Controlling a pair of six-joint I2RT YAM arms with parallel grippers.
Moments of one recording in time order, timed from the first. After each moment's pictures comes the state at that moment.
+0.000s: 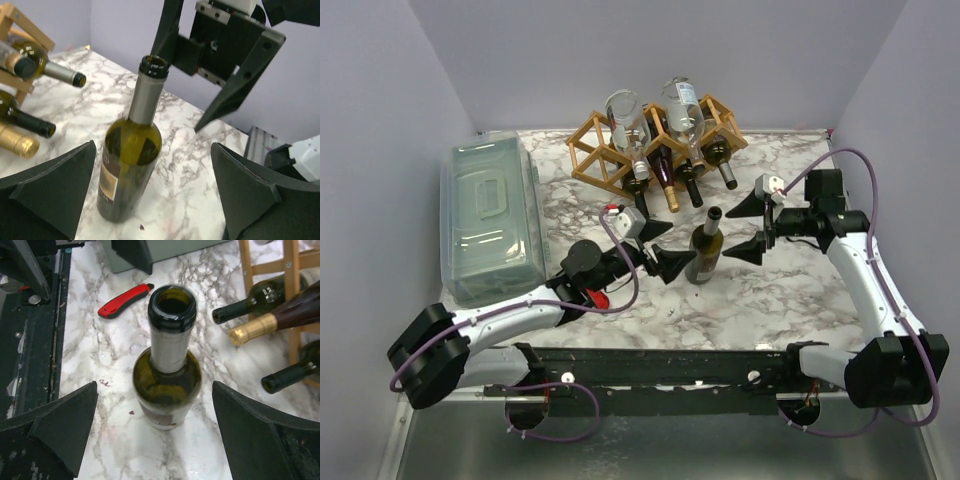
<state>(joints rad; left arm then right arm) -0.92 1.20 0.59 0.82 0.13 -0.28 0.04 1.19 1.03 -0.71 -1.25 -0.87</state>
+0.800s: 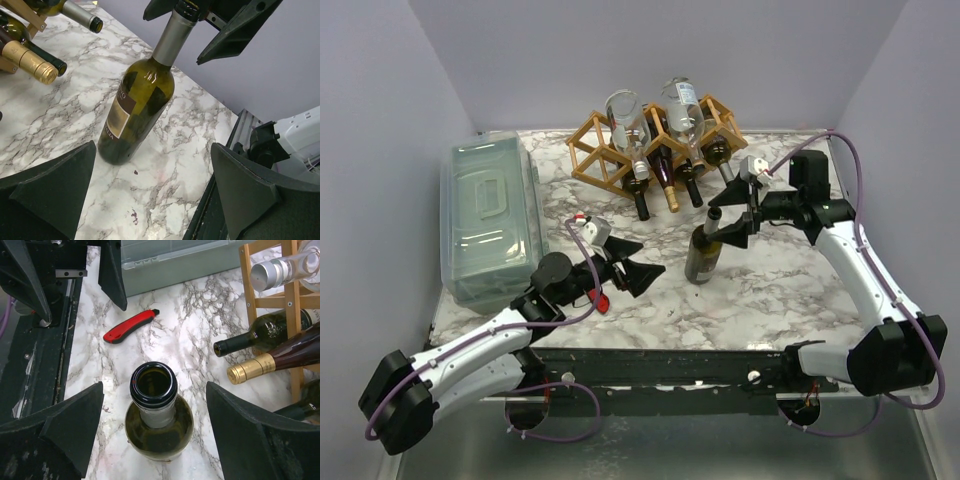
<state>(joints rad) -0.79 0.88 0.42 0.53 0.23 -0.45 0.16 1.27 1.13 -0.50 -1.25 -0.64</state>
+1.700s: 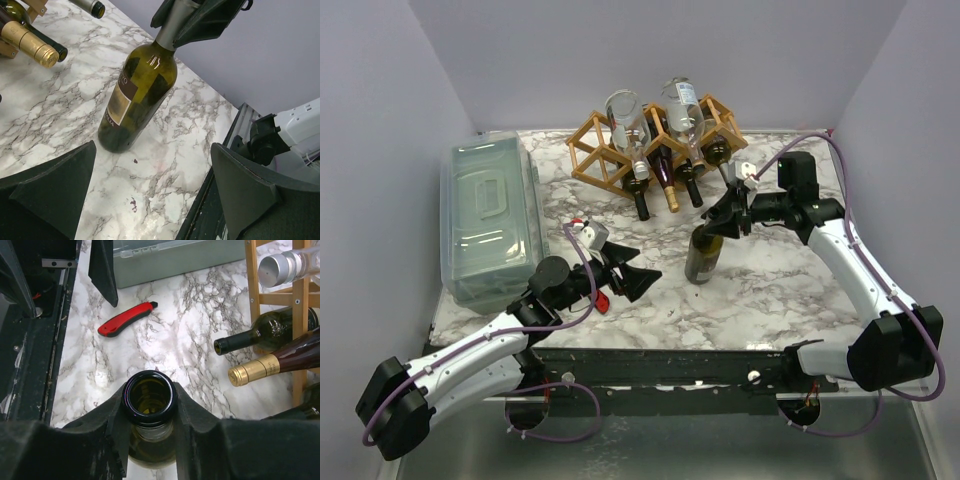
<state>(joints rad) -0.79 0.82 0.38 0.48 0.22 -0.47 0.22 1.30 1.12 -0.47 -1.18 -0.66</state>
